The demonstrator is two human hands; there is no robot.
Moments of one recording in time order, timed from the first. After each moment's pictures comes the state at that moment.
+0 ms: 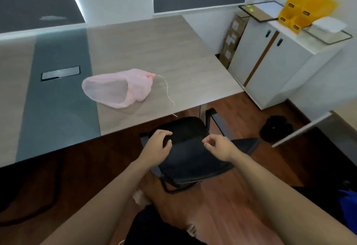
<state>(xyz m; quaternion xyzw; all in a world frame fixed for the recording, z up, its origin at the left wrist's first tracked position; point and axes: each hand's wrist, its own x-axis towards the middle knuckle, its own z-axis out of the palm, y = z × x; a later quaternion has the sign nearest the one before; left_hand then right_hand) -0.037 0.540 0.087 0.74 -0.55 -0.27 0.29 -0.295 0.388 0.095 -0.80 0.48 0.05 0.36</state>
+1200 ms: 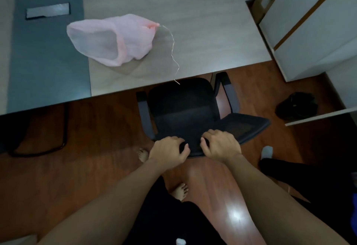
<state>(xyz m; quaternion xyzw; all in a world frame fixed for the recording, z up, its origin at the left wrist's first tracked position) -0.147 0.520 -0.004 0.81 -0.55 -0.22 0.06 -0.327 0.371 -0.006 -0.94 0.31 0.11 0.08</state>
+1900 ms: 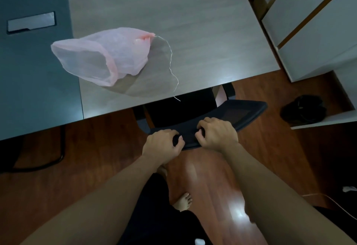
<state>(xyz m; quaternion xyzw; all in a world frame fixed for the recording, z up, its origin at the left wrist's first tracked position) -0.050 0.419 -0.011 0.82 -0.53 -0.20 0.07 -0.223 0.263 -0.010 -0.93 0.34 0.06 0.11</state>
